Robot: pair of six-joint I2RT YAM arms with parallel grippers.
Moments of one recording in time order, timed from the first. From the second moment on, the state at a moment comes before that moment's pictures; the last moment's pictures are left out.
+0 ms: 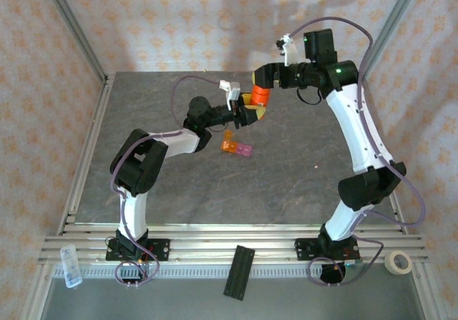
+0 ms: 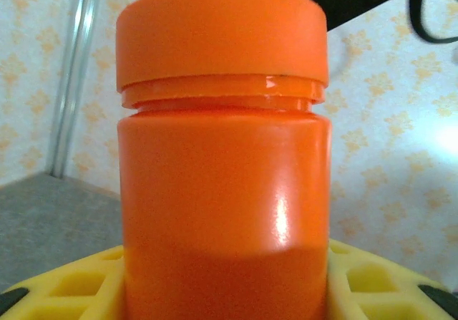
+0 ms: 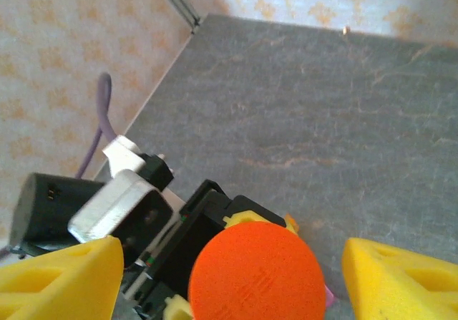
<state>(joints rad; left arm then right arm) -0.48 1.99 1.21 1.10 0.82 -0.55 0.28 1.72 2.03 -1.00 -0.59 0.12</state>
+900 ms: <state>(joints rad) -0.54 1.95 1.04 0.95 0.57 -0.32 0.40 1.62 1.54 -0.64 -0.26 0.43</state>
